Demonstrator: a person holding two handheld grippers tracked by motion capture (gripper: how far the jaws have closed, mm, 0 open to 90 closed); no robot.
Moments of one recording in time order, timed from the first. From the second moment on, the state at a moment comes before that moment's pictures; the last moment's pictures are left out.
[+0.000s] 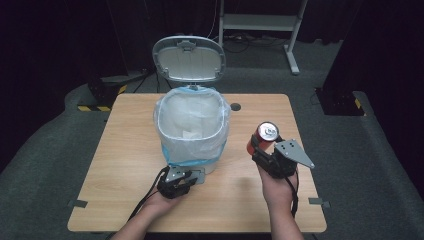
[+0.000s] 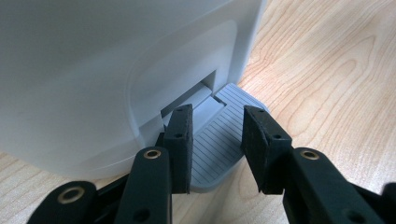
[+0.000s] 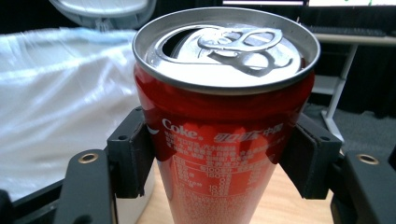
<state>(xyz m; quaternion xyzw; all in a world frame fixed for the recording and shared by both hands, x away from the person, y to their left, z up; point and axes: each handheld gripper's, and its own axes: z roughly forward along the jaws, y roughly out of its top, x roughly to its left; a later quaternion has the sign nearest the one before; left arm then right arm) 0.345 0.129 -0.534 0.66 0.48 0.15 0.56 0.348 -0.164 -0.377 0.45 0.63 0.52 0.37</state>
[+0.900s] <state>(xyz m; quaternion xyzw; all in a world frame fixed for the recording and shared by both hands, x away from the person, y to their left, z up) 0.345 0.129 -0.533 0.66 0.48 0.15 0.56 0.337 -0.157 -0.301 0.40 0.59 0.57 0.42</state>
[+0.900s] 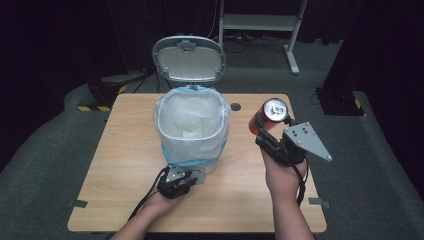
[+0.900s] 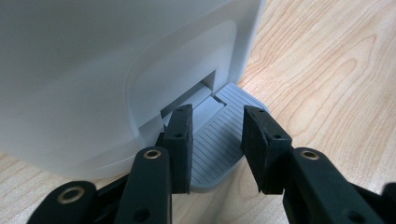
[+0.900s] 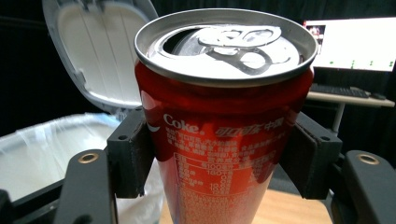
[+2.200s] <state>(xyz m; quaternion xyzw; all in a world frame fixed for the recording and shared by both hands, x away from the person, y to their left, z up) 0.340 0.109 -0.530 0.55 0.58 0.11 0.60 0.364 -0.053 -0.259 0.31 0.63 0.59 0.39</state>
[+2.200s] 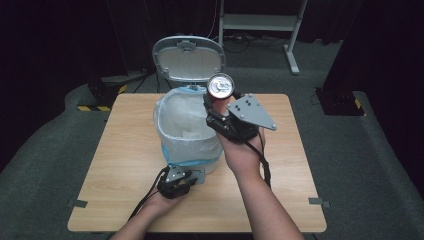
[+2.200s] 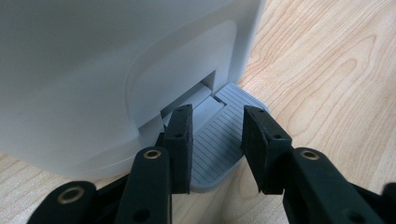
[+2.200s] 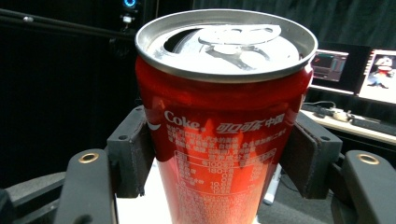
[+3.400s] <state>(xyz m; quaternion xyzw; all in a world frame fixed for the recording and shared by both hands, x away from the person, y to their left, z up) 0.340 0.109 -0.530 0.55 0.57 0.10 0.60 0.401 -0.006 -0.260 0.32 0.65 0.60 0.34</state>
